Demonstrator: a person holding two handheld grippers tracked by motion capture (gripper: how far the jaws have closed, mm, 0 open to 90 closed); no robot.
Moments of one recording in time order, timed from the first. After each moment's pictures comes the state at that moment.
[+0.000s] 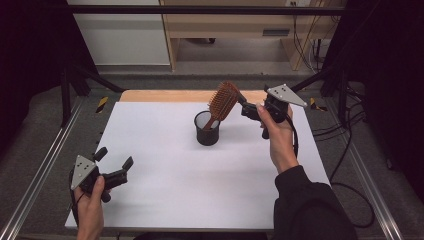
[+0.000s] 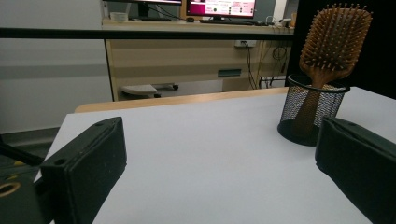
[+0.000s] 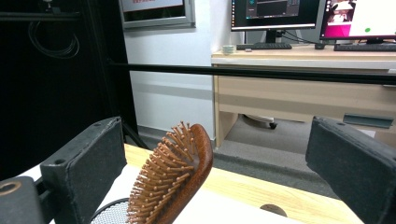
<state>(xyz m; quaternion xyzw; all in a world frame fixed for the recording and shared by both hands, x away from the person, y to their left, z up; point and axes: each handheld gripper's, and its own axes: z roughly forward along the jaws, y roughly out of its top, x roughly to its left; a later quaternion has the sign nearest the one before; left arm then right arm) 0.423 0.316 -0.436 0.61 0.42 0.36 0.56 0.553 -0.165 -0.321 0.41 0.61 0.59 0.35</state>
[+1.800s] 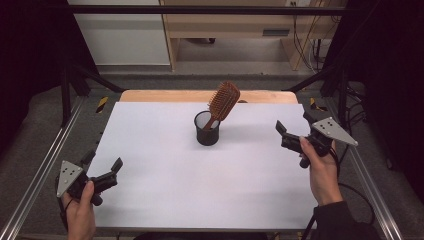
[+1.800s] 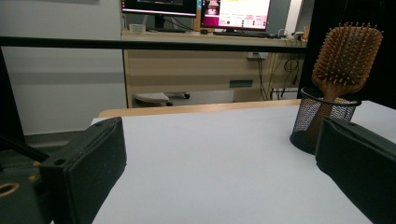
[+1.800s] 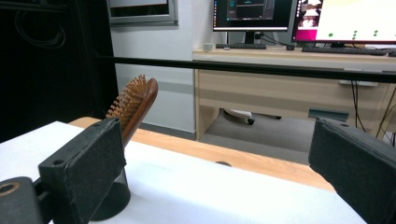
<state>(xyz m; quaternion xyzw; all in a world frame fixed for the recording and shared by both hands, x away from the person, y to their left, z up) 0.406 0.334 -0.430 0.59 0.44 0.38 0.56 0.473 -0.258 -0.350 0.41 0.60 0.57 0.38</state>
